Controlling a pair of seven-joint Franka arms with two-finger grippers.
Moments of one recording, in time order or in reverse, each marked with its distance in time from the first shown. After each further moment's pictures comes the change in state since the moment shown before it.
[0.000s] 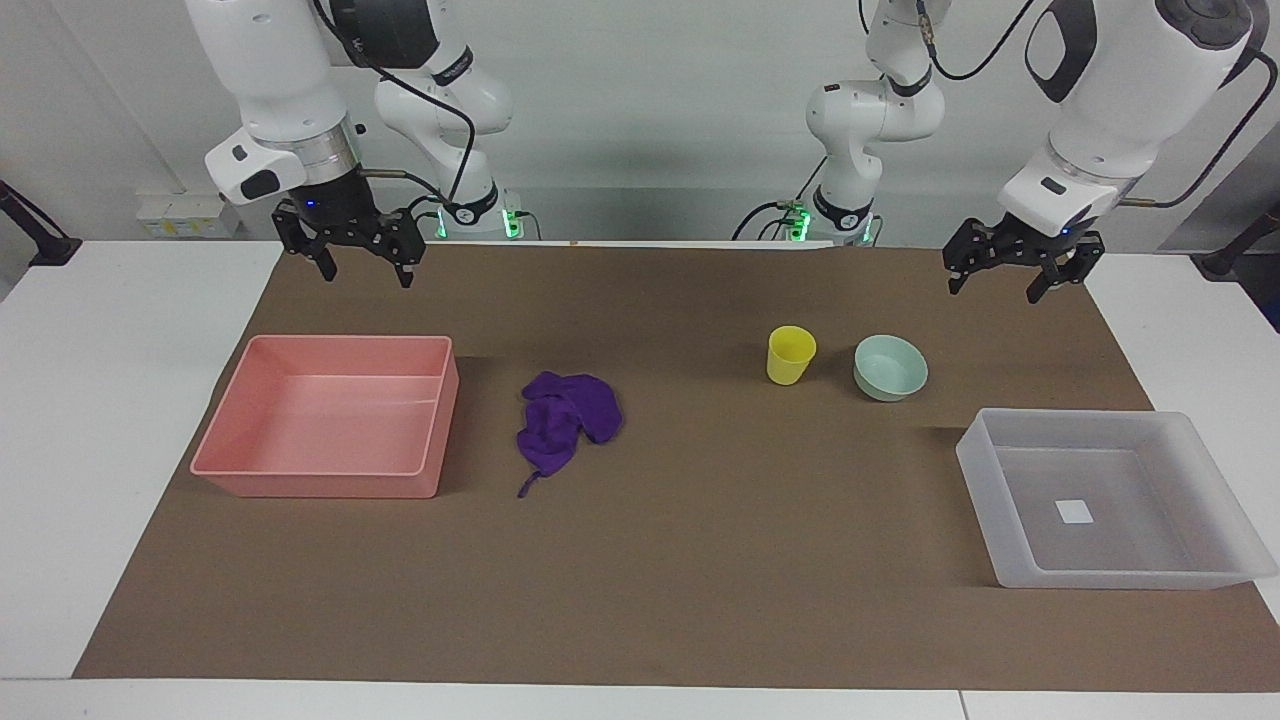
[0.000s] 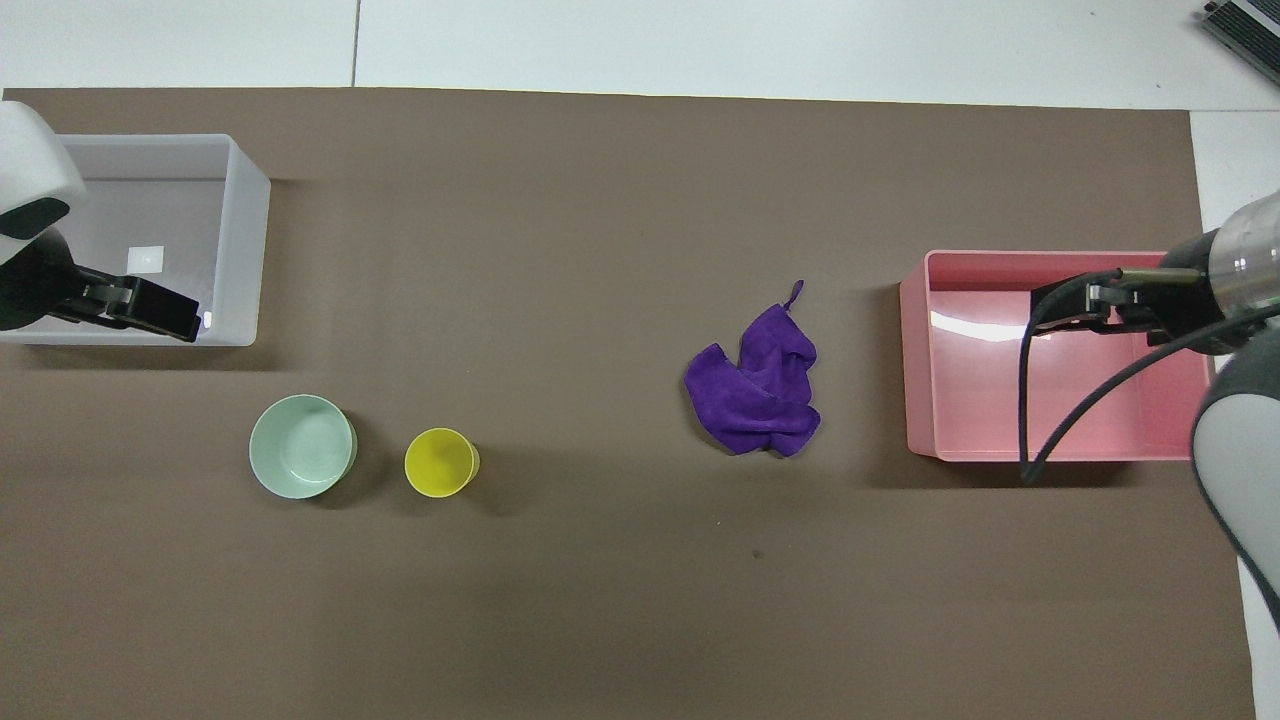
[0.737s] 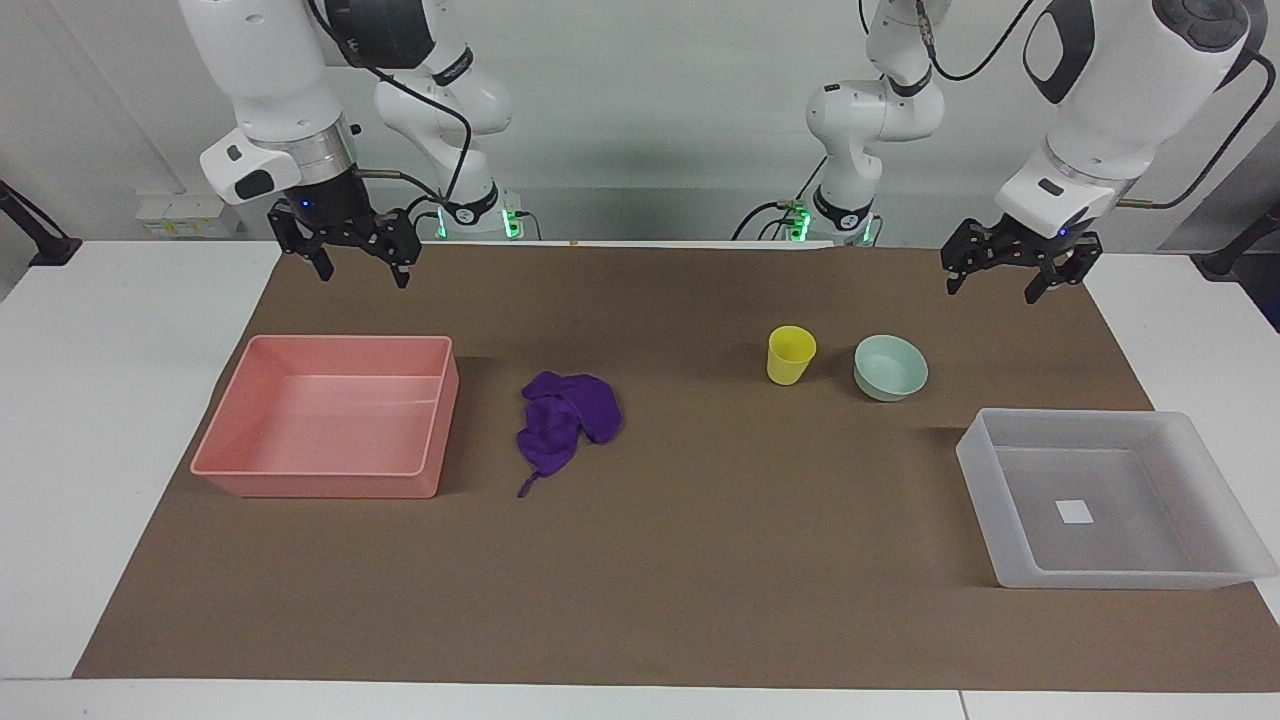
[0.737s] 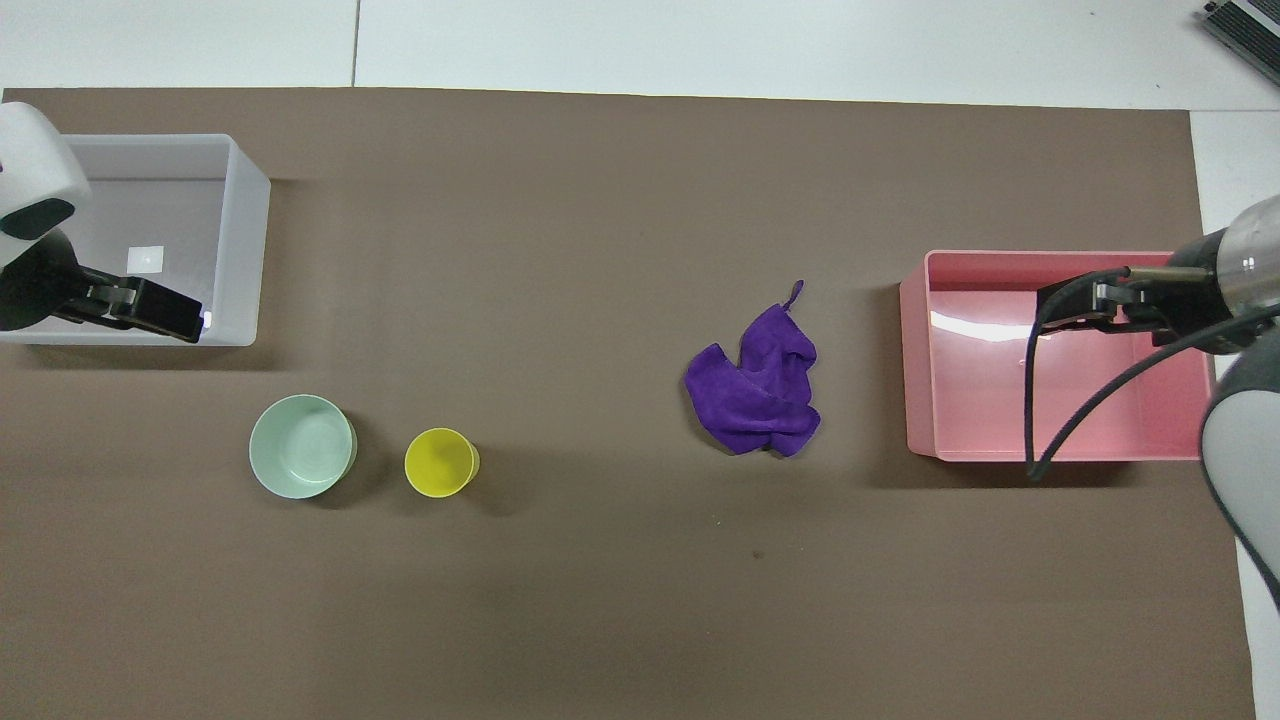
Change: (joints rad) left arm 0.000 0.003 -0.003 0.000 0.000 -0.001 0.000; right arm -0.006 0.000 -0.002 0.000 0.001 -0.001 0.000
